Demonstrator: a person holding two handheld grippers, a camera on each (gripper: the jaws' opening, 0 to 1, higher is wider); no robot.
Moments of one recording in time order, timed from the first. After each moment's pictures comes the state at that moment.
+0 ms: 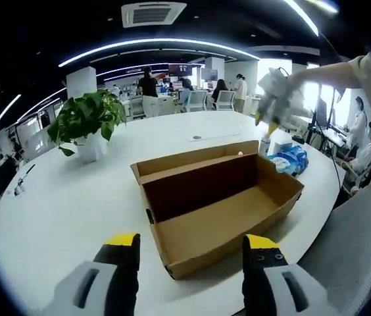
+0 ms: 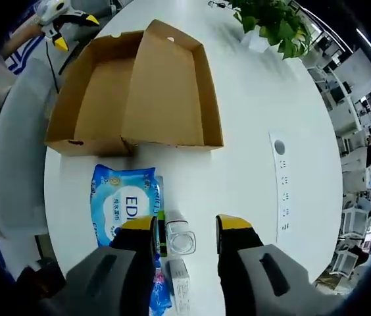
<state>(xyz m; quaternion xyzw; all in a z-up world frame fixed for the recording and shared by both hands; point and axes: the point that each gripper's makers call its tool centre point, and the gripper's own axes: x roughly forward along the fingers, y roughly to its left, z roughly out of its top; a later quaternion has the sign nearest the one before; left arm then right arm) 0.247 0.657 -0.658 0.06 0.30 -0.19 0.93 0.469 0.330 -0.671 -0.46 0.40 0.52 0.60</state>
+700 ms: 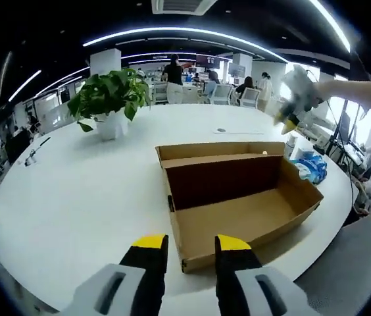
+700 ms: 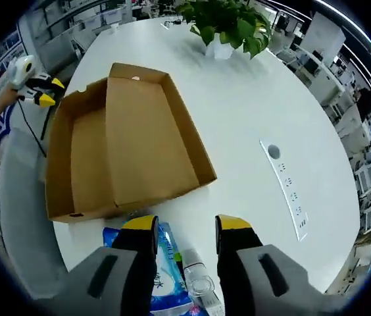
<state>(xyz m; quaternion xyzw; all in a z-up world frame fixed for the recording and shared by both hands) 0.256 0.686 -0.676 0.00 0.34 -0.12 0.93 0.481 0.386 -0.668 -0.33 0.43 0.47 0.70</state>
